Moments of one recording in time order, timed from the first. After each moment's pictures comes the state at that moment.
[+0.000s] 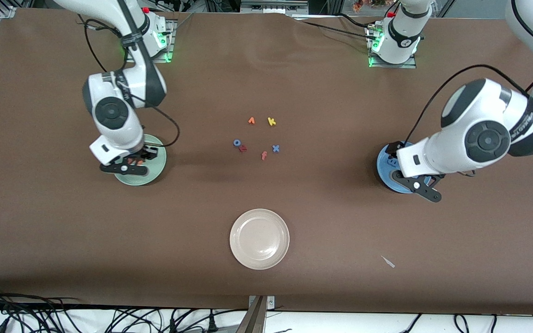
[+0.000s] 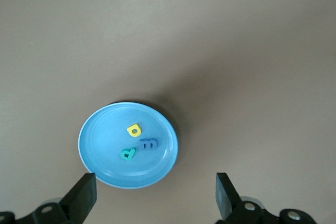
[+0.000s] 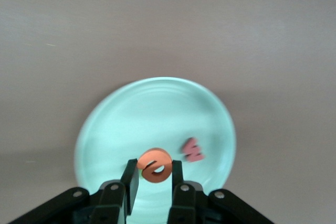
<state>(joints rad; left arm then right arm) 0.50 0.58 -1.00 -1.47 0.46 1.56 0.02 0.70 0.30 -0.49 -2.12 -0.14 2.31 0.31</state>
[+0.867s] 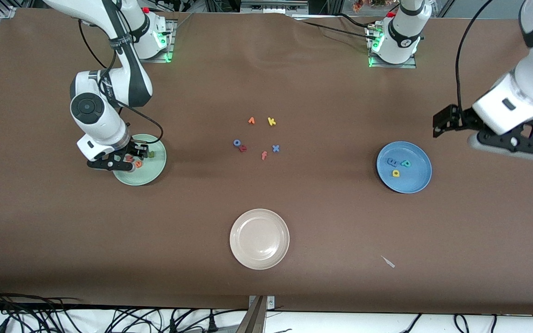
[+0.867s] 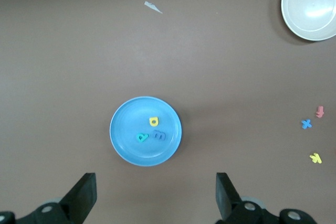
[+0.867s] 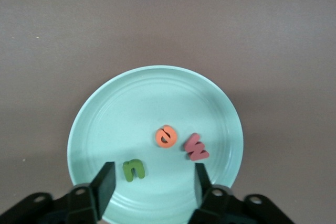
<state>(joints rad) -0.07 0.11 -0.08 -1.50 -0.01 1.59 0.02 0.70 0.27 -0.51 -2.17 -0.04 2.35 0.26</state>
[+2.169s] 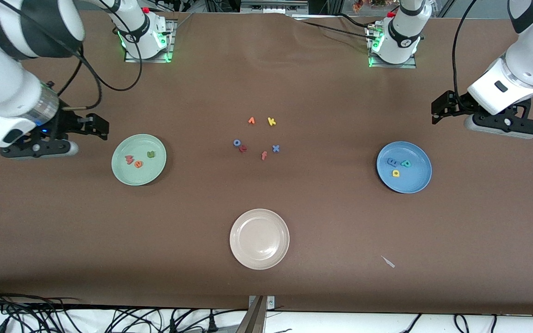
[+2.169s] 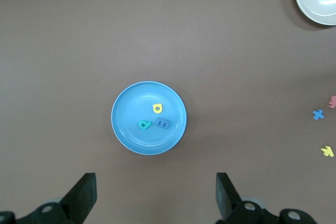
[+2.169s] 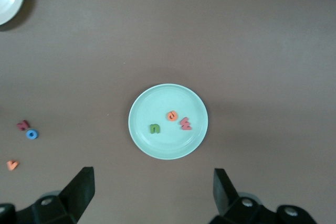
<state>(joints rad) -0.03 0.00 -0.11 -1.70 -0.01 1.68 0.02 0.36 0.15 -0.23 -1.55 0.01 1.63 0.03</state>
